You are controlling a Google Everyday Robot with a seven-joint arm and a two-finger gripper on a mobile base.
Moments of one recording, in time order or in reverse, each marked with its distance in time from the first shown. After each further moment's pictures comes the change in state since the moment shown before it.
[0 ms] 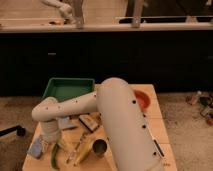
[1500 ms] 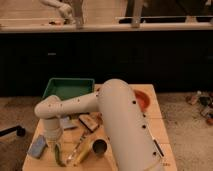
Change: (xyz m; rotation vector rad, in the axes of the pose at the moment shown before) arm 0.007 0.003 -0.002 0.017 -0.028 -0.021
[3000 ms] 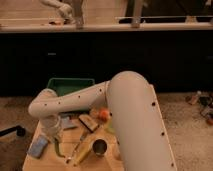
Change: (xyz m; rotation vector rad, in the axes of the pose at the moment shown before) arm -0.005 0.006 -0.071 0.026 0.261 0.057
